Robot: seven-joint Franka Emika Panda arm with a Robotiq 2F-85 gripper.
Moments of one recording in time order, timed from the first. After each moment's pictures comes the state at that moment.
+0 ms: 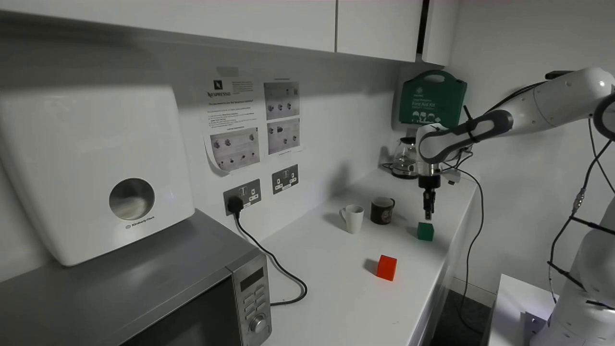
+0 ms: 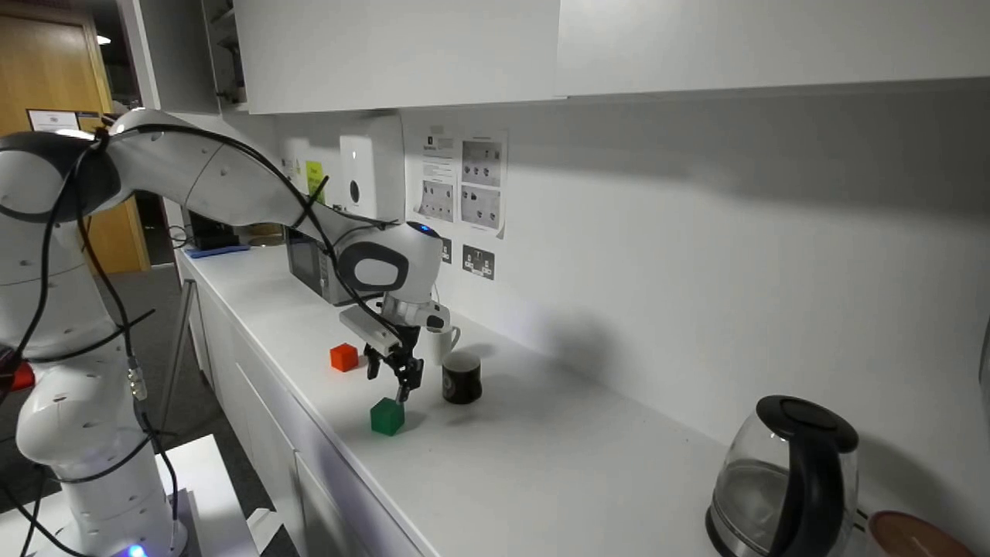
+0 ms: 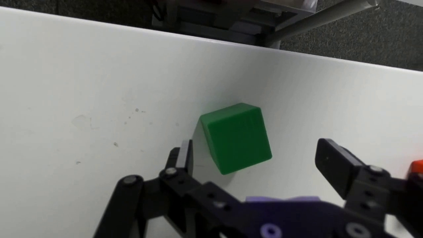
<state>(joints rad) -0.13 -0.08 -0.22 -2.26 0.04 1.95 -0.54</state>
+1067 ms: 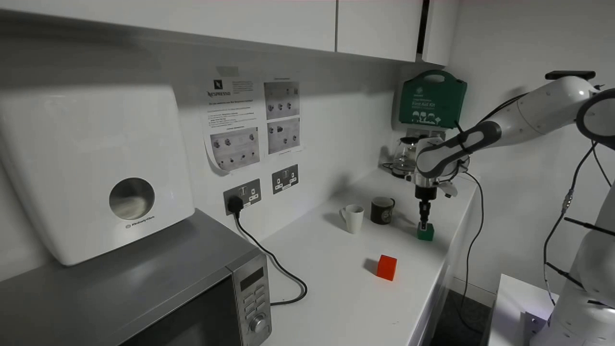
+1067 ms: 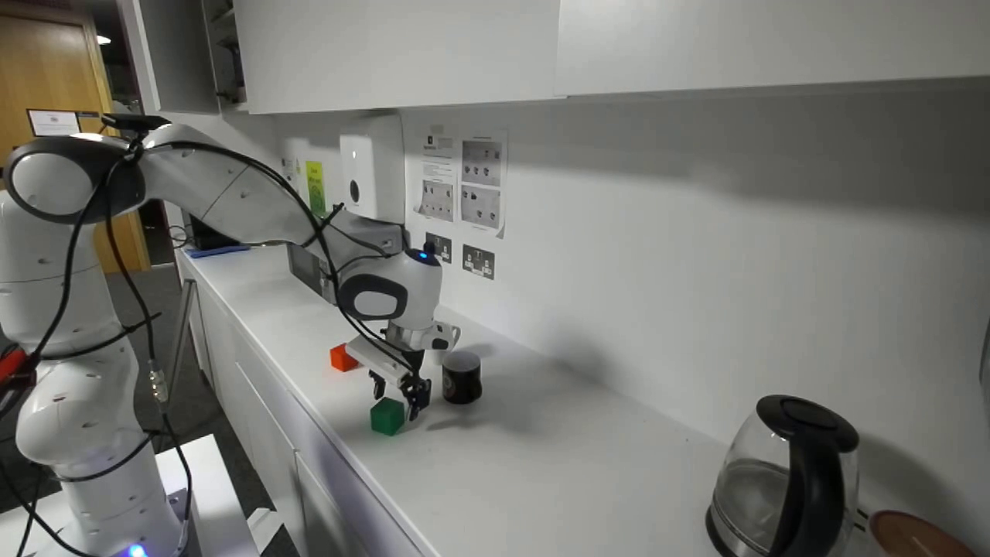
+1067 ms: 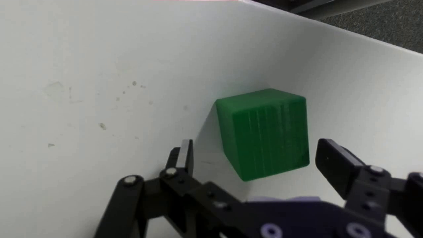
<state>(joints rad) -0.14 -0.01 -0.22 -2.32 0.11 2.14 -0.69</state>
